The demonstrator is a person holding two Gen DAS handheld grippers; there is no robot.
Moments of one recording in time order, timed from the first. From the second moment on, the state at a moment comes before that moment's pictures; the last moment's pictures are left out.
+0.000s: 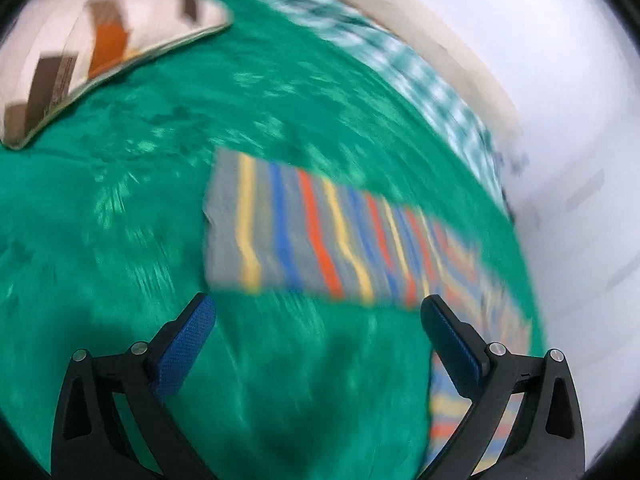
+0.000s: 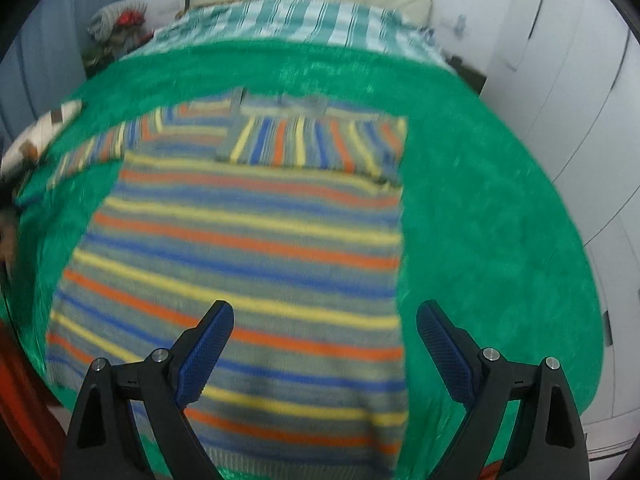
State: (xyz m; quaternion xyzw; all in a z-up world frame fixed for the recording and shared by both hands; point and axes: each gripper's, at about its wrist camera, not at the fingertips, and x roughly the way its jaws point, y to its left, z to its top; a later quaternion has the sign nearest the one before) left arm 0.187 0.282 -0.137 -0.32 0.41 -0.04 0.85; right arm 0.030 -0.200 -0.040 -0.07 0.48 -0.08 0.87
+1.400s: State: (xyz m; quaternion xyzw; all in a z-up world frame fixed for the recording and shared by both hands) left arm 0.336 0.011 -0.120 -0.12 0.51 -0.14 0.84; right arm 0.017 -0.269 -0.069 0.03 0.47 -0.10 0.88
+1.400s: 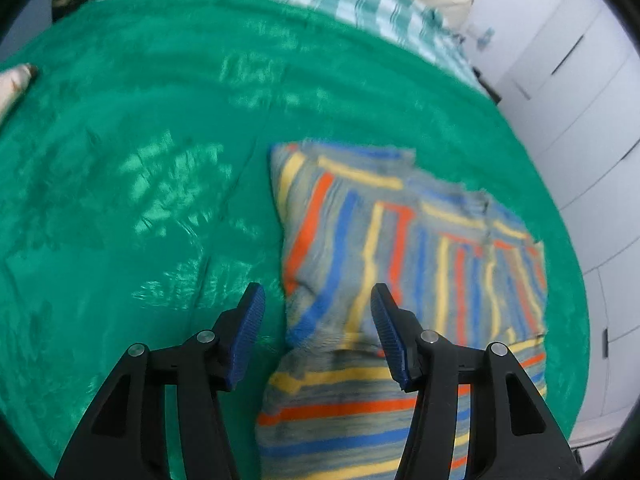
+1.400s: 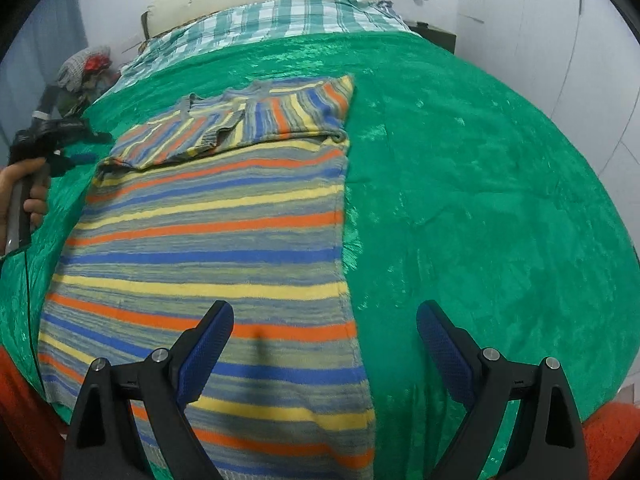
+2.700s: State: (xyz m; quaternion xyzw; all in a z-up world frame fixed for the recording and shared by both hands) left arm 0.069 0.017 -0.167 0.05 0.52 -0.18 0.83; right arm -0.014 -0.263 -0.123 -0.01 0.57 -0.06 0.82
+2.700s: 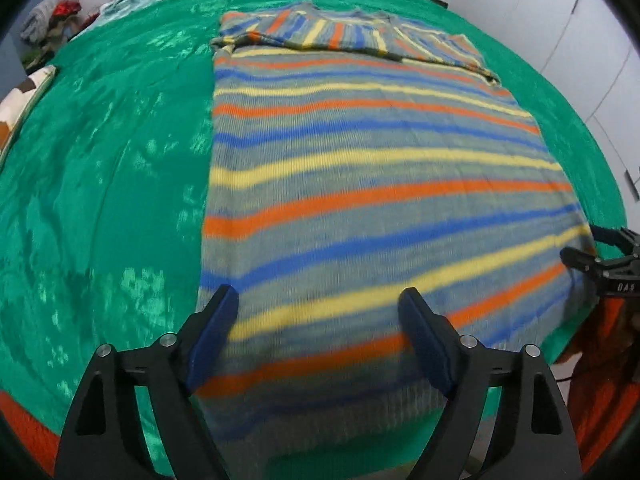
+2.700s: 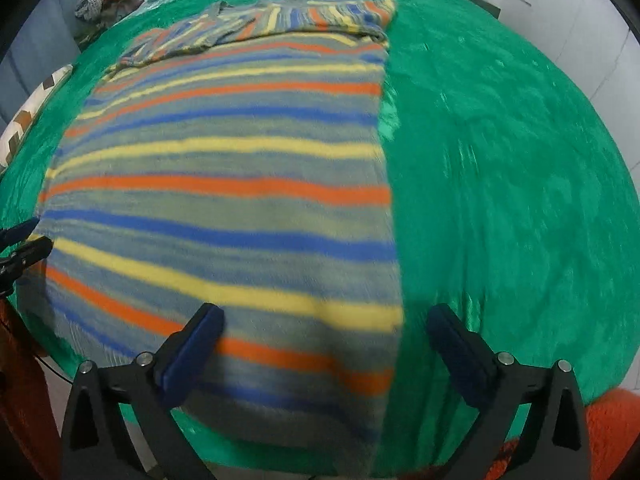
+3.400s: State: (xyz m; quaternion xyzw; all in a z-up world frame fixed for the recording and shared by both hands) left arm 0.057 0.008 -0.166 0.08 0.51 -0.18 0.84; right arm -0.014 -0.272 -0.107 0.01 0.57 -0.07 0.82
